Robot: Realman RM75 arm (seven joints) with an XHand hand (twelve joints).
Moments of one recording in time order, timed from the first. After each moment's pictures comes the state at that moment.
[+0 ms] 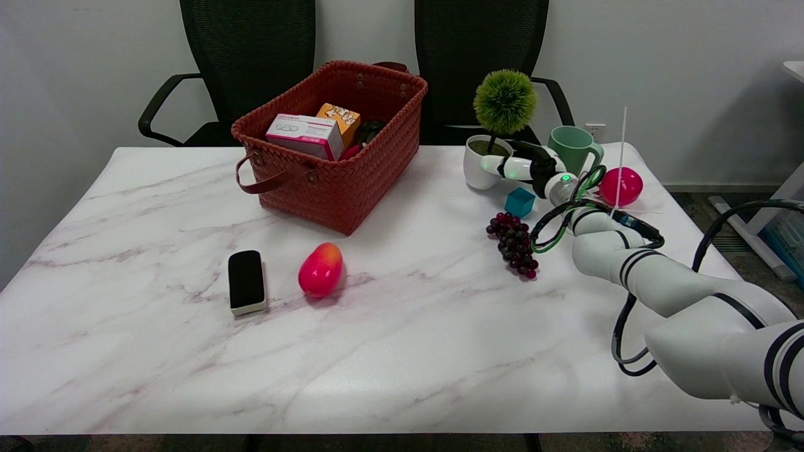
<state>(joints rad) 0.74 -1.14 -1.87 0.33 0.46 0.29 1.55</state>
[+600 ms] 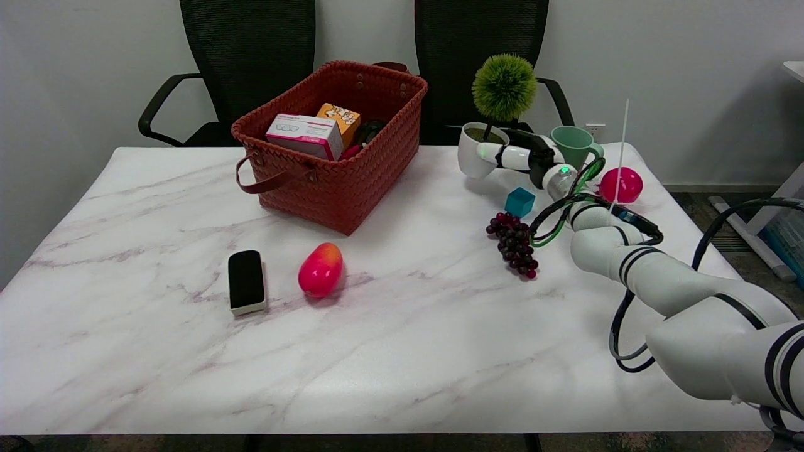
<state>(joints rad) 0.74 -1.14 -1.87 0.37 0.46 0.31 1.55</state>
